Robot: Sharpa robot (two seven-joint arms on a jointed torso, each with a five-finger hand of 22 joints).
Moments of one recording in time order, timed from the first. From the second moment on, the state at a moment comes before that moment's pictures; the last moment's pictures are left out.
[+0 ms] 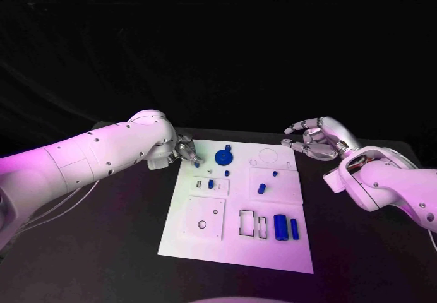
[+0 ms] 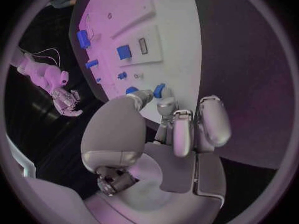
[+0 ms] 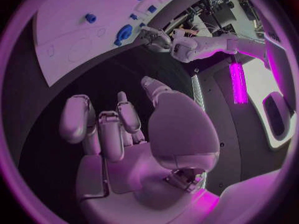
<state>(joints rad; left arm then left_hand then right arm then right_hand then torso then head) 1.28 -0.64 0.03 1.17 -1.13 0.28 -0.51 1.17 -0.14 0.47 0.26 0.30 0.81 0.07 0.79 0.55 1.23 -0.01 1.20 0.92 1.47 -0.07 1.56 1.31 0.10 1.44 0.03 1.33 1.10 1.27 -0.90 -0.12 1.52 -0.85 -0.55 0.19 1.20 -0.16 0.31 0.16 0.25 0.84 0.17 0.19 0.44 1.29 0.09 1.32 1.23 1.47 0.02 1.50 1.31 0.08 1.36 0.12 1.23 1.23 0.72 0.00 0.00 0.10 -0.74</state>
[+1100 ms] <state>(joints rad) 1.27 -0.79 0.03 1.36 -0.95 0.18 -0.49 1.23 -0.17 0.69 0.26 0.28 0.79 0.07 0.84 0.56 1.25 -0.01 1.20 0.93 1.47 -0.07 1.55 1.31 0.10 1.44 0.03 1.33 1.12 1.27 -0.90 -0.12 1.52 -0.85 -0.55 0.19 1.20 -0.16 0.31 0.17 0.25 0.84 0.17 0.19 0.44 1.30 0.09 1.32 1.23 1.47 0.02 1.50 1.31 0.08 1.36 0.12 1.23 1.23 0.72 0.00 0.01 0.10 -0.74</state>
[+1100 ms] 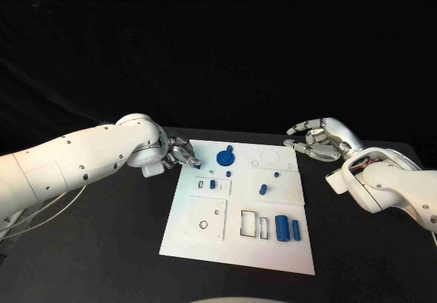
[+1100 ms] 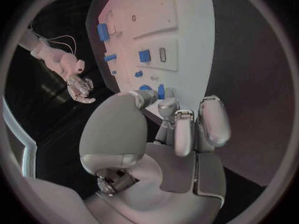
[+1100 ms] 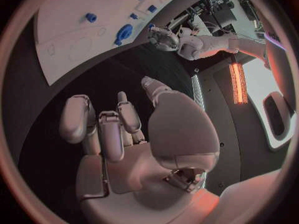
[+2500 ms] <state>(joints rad) 1.21 -0.83 0.02 1.50 -1.10 0.15 -0.49 1.18 -0.19 0.72 0.25 0.30 0.80 0.07 0.86 0.58 1.29 -0.02 1.24 0.98 1.46 -0.08 1.55 1.31 0.10 1.45 0.02 1.34 1.13 1.26 -0.90 -0.12 1.52 -0.85 -0.55 0.19 1.20 -0.16 0.31 0.17 0.25 0.84 0.17 0.19 0.44 1.30 0.09 1.32 1.23 1.47 0.02 1.50 1.31 0.08 1.36 0.12 1.23 1.23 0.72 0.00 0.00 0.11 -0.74</state>
